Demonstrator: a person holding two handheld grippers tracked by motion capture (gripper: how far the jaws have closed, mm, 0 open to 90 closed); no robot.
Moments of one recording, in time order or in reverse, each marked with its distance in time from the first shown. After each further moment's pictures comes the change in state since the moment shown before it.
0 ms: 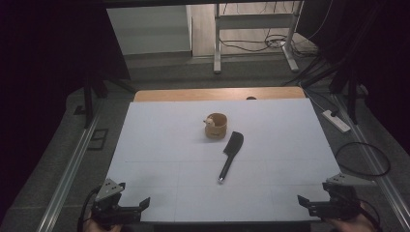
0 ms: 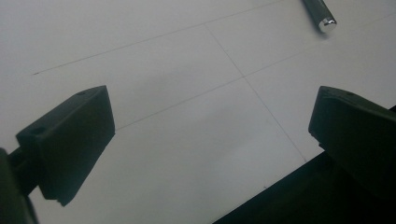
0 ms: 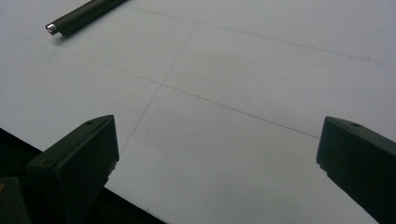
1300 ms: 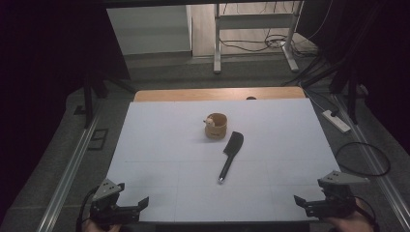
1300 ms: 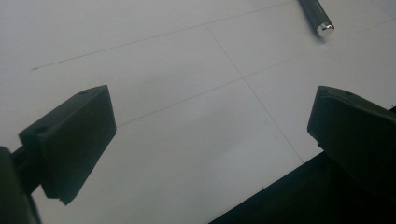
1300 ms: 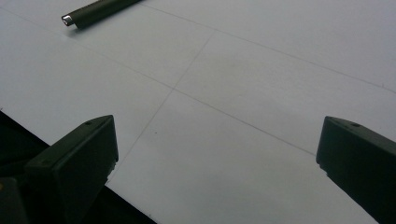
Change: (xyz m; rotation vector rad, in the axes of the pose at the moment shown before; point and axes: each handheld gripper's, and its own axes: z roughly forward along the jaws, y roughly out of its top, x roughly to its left) left arm 0.004 -0.001 -0.001 -0.008 -0.015 -0.032; right arm 0.006 0.009 0.003 0.002 0.030 -0.103
